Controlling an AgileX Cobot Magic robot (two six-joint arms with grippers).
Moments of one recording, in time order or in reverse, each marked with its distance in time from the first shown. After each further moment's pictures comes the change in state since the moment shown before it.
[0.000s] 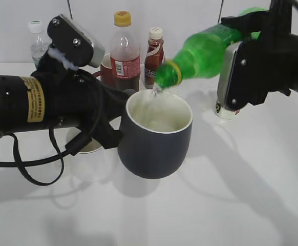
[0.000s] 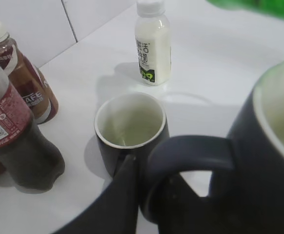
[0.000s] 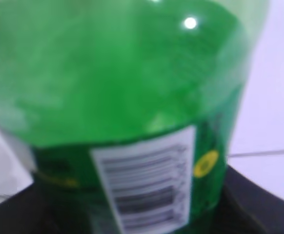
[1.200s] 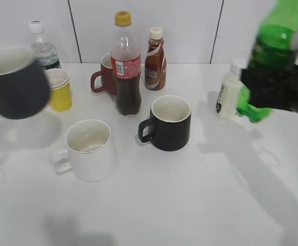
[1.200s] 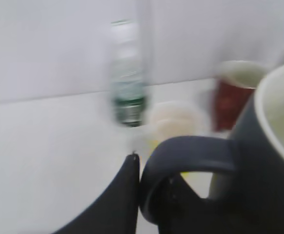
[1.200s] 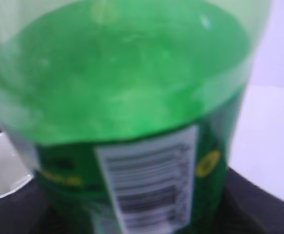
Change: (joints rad) left arm 0.697 -0.147 0.290 -0.308 -0.289 0.204; right arm -0.186 0.011 0.177 -0.141 -0.087 1.626
